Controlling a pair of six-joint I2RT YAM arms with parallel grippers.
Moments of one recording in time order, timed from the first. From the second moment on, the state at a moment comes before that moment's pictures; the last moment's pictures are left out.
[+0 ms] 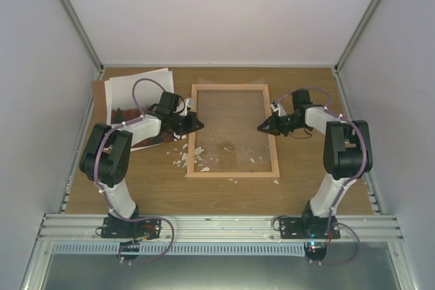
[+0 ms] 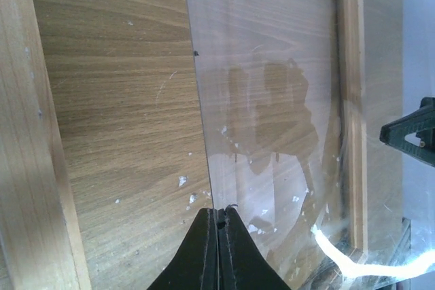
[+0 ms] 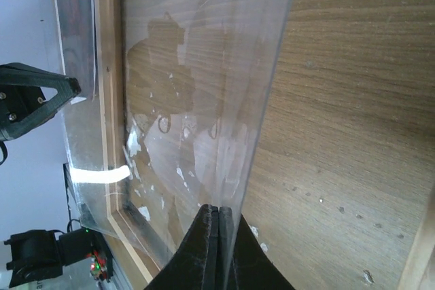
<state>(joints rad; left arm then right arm) -0.32 1.78 1.03 -0.15 0.58 -0.56 0.05 1.83 1.10 -0.52 -0.88 0.18</state>
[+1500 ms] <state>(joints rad) -0.31 1.74 0.97 -0.14 0.58 -0.57 0.04 1.85 1.07 -0.52 -0.89 0.10</state>
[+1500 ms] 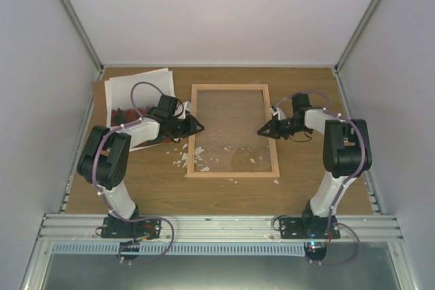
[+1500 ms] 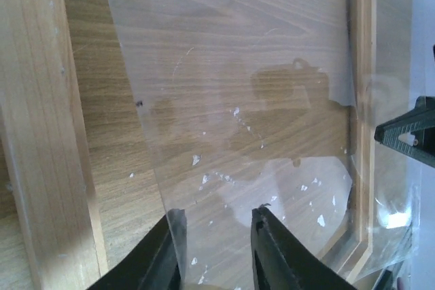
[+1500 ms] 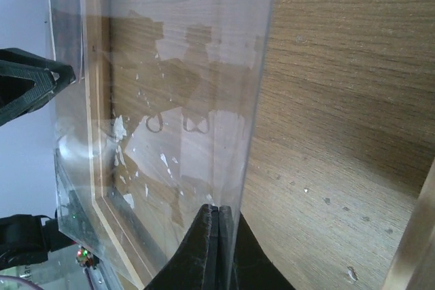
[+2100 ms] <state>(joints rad) -0.21 1.62 0.97 -0.18 0.50 -0.54 0.04 1.85 1.04 -0.50 -0.89 0.09</state>
